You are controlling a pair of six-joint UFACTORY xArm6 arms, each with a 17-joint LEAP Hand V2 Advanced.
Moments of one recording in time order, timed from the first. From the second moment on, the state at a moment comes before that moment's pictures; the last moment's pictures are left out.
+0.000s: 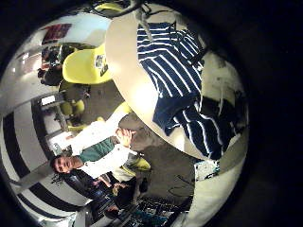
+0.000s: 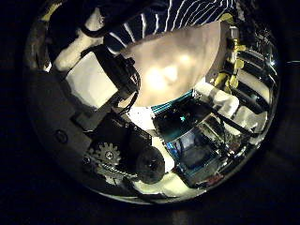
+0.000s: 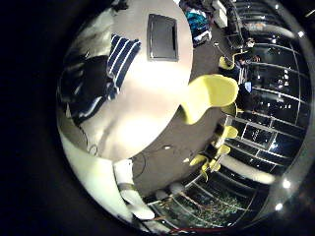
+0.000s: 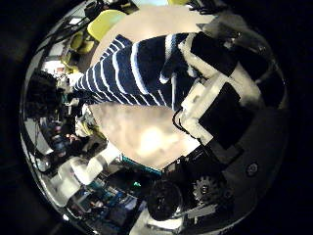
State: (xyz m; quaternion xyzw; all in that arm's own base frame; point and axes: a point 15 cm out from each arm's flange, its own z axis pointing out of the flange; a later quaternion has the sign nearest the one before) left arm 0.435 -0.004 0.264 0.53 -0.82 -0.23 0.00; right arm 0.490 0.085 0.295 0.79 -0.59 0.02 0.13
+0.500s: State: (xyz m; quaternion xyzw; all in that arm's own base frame) left arm 0.525 0.011 0.202 0.56 -0.80 -0.22 0.00; right arm 0.560 0.076 0.212 0.78 -0.61 0.03 0.13
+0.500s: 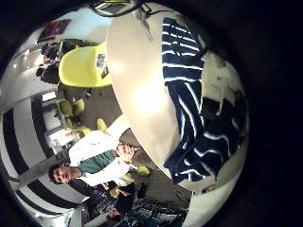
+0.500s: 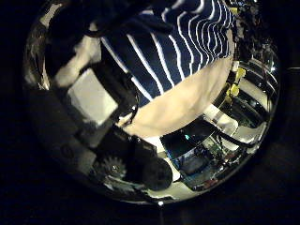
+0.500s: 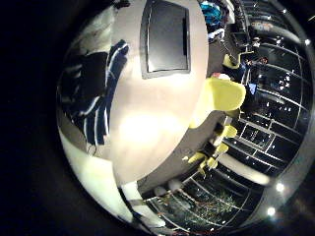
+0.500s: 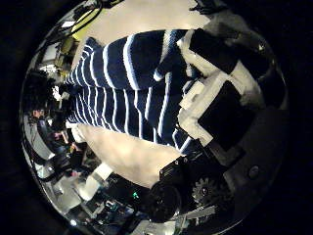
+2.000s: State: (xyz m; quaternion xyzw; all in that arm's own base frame) left arm 0.379 0.007 0.200 0.60 -0.79 -0.11 0.05; right arm 0.500 -0.015 0.224 0.79 -0.60 -0.07 0.09
